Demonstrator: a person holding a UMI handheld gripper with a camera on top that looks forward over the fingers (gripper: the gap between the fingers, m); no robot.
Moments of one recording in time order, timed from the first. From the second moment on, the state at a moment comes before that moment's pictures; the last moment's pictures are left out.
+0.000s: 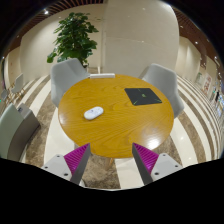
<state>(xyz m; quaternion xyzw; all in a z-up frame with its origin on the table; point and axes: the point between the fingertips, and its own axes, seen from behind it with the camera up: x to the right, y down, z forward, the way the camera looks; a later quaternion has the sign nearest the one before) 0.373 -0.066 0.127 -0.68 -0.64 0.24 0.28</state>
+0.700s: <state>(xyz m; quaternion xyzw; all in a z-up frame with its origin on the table) 0.291 -0.177 0.070 -0.66 -0.65 0.27 0.26</state>
